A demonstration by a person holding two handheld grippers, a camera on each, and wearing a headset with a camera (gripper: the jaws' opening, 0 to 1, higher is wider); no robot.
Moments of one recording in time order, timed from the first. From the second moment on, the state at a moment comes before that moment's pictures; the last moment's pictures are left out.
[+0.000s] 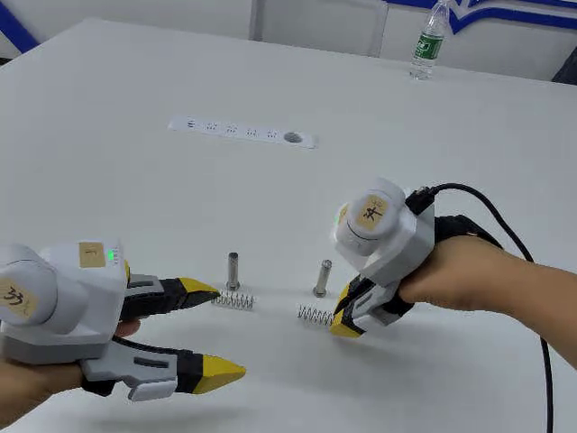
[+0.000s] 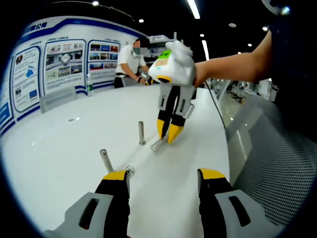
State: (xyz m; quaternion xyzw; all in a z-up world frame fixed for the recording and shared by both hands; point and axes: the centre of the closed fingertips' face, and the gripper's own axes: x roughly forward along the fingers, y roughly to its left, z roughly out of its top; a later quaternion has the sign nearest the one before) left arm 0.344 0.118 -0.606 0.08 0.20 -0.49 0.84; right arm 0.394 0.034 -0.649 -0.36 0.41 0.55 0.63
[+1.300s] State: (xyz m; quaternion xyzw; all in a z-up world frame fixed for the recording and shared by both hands) left arm 0.353 0.071 -0.595 0.12 0.17 -0.56 0.81; right arm 0.352 0.066 -0.607 -0.41 0.34 0.63 0.57
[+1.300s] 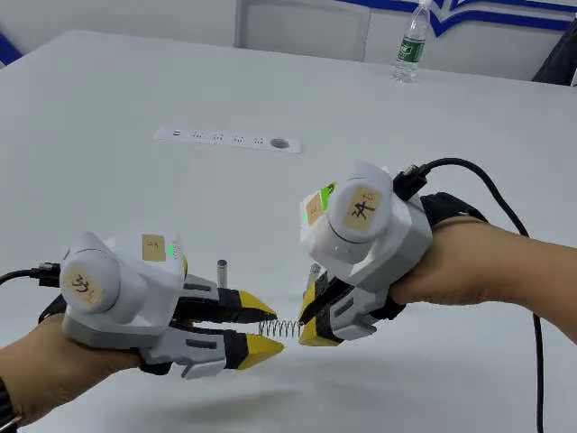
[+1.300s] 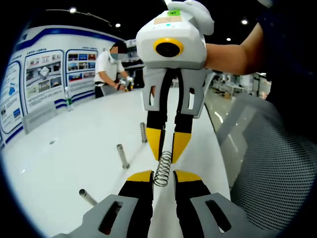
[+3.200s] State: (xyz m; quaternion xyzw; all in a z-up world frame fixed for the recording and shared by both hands) left arm 0.347 0.065 -0.594 0.11 0.17 -0.57 0.80; right arm 0.337 0.096 -0.574 -0.39 0.29 0.66 0.57
